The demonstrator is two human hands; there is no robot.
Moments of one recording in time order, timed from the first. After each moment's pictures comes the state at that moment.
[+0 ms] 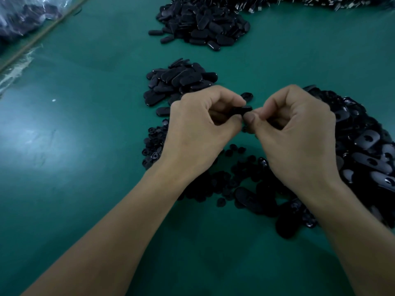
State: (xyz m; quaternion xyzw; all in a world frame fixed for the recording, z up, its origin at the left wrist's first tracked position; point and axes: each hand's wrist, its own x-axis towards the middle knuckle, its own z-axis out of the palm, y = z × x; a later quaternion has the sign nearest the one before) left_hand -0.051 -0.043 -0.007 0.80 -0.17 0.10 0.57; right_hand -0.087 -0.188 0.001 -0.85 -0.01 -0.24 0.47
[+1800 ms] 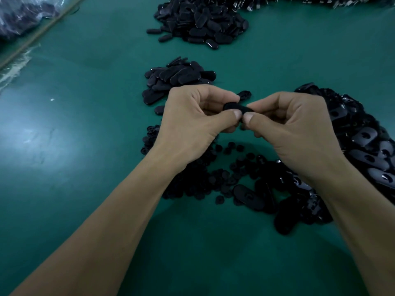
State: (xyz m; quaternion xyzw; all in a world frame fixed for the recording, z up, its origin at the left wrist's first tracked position) left_hand -0.043 -0.036 -0.004 0.73 -0.14 -0.01 0.67; right_hand -0.078 -0.205 0.000 -0.82 -0.05 -0.13 0.56
